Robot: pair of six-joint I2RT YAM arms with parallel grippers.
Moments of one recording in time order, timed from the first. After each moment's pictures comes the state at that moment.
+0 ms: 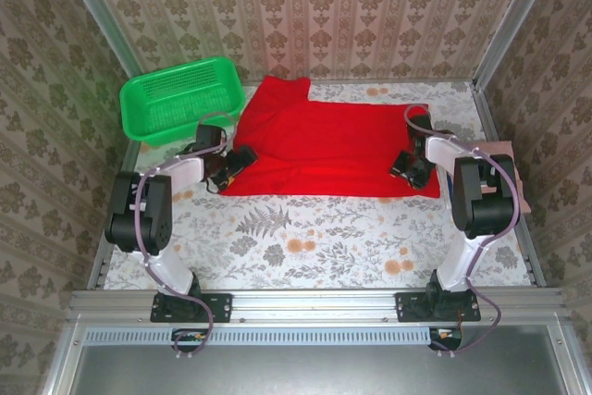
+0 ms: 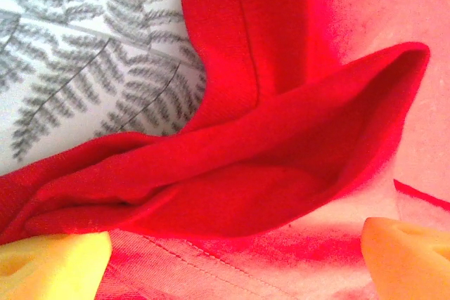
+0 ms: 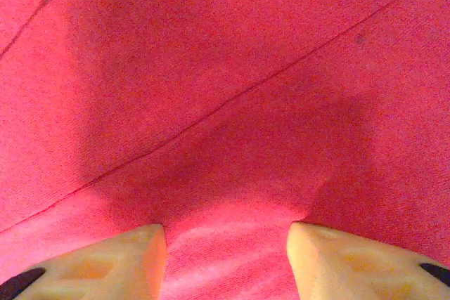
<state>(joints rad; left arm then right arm) -0.20 1.70 0.92 -0.24 0.31 -0.75 0.00 1.83 1.13 -0.67 -0.03 0.63</state>
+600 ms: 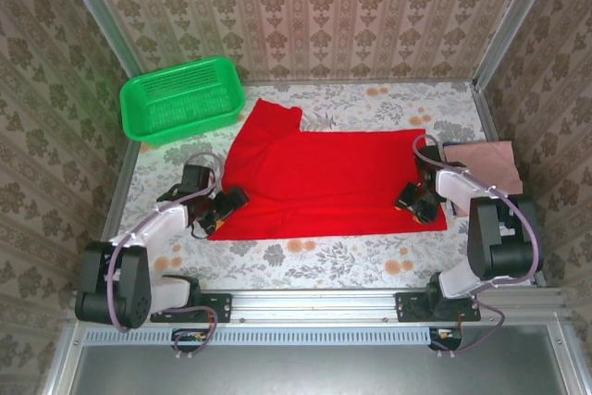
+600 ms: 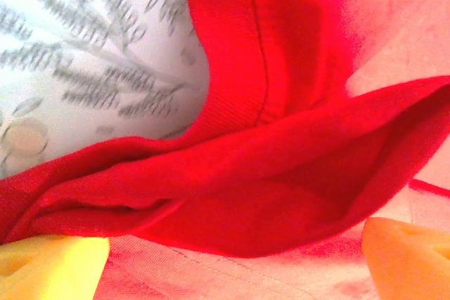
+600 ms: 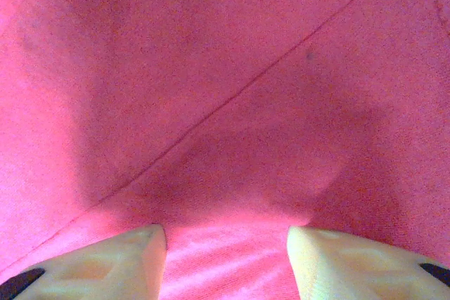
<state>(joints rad) -0.20 1.22 0.54 -0.45 0.32 -0.75 0.00 1.51 0.78 -0.73 -0.09 0.65</state>
